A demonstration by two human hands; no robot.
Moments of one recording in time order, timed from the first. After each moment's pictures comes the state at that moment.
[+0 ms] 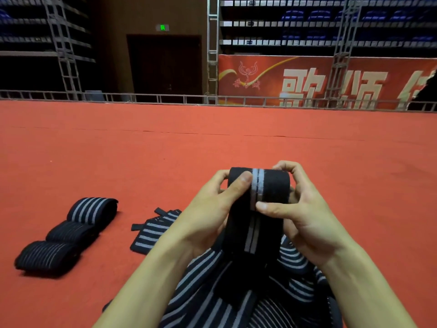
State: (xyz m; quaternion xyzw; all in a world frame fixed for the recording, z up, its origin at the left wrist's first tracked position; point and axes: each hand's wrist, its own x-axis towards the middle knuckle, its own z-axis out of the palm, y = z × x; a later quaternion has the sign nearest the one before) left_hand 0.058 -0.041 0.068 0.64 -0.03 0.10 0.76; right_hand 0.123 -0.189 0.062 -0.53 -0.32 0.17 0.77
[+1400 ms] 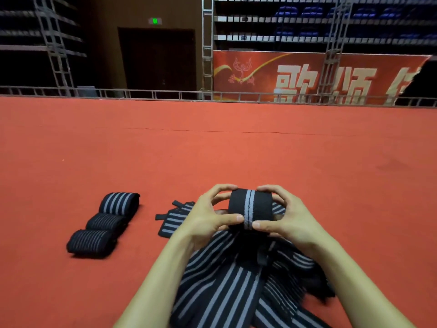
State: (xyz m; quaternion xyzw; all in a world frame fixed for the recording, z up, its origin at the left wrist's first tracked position) left_hand 0.034 0.014 0.027 0.68 -0.01 0.09 0.73; right_hand 0.096 -0.180 0.038 -0.73 -0.28 0.12 0.61
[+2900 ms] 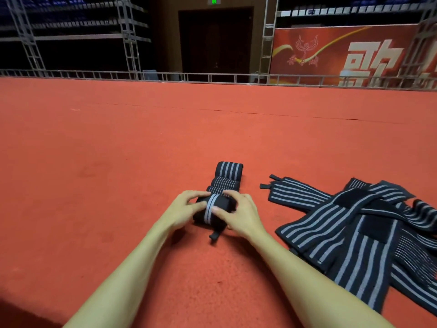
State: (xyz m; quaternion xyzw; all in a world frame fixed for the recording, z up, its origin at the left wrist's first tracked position) left_hand -0.163 0.282 -0.042 0.86 0.15 0.18 0.46; right_hand -0.062 0.120 -0.051 -0.83 -0.35 0.04 0.43
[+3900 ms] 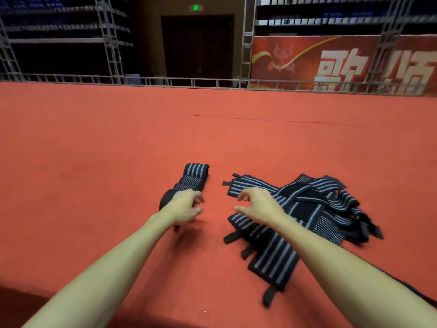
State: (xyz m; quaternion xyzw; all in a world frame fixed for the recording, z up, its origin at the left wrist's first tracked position) left_hand -0.146 0.168 0.008 0.97 0.13 0.07 0.18; right_hand -0.027 -0.035 0.015 -0.90 -0.38 0.01 0.21
